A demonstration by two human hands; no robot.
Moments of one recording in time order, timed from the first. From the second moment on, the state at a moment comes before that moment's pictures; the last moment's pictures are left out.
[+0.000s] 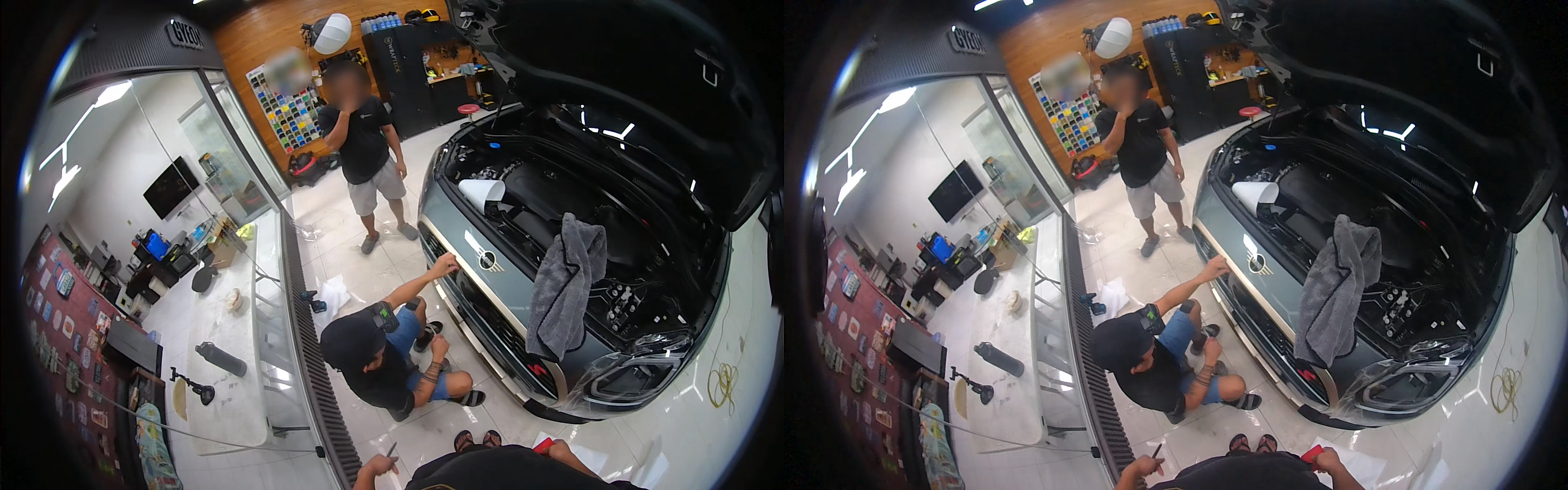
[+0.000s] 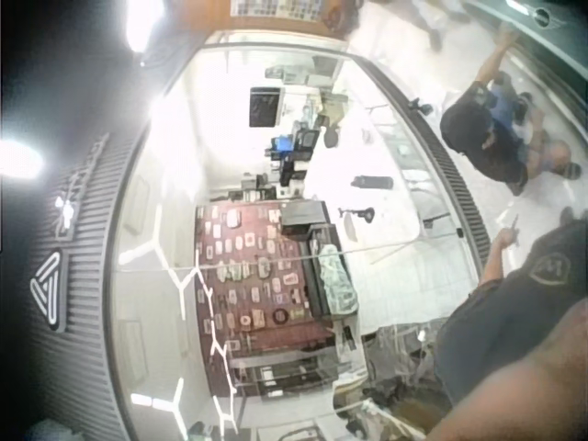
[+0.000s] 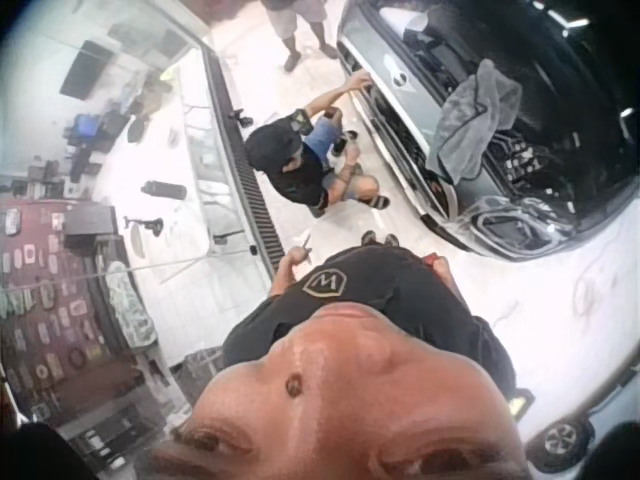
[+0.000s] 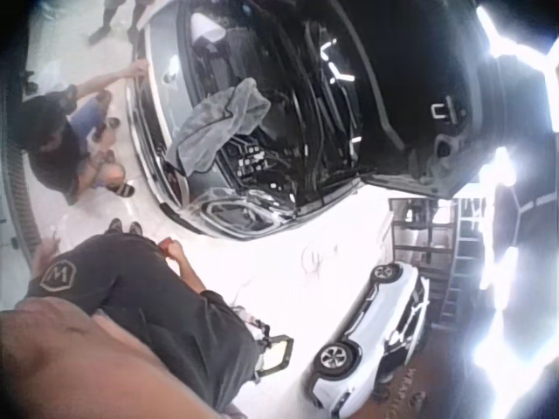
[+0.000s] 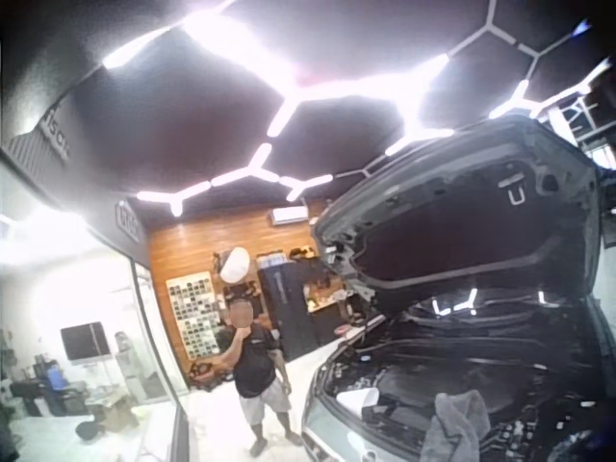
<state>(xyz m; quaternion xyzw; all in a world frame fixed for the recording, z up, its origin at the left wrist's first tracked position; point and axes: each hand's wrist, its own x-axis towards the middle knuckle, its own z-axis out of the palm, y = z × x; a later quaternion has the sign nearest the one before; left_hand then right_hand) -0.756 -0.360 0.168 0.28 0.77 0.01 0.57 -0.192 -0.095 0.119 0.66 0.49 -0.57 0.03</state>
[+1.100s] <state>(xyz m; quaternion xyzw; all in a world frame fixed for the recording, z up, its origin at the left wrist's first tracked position) -0.721 -0.339 0.195 0.21 0.78 0.07 0.58 -0.182 -0.107 0.147 0.64 0.55 -0.48 0.21</state>
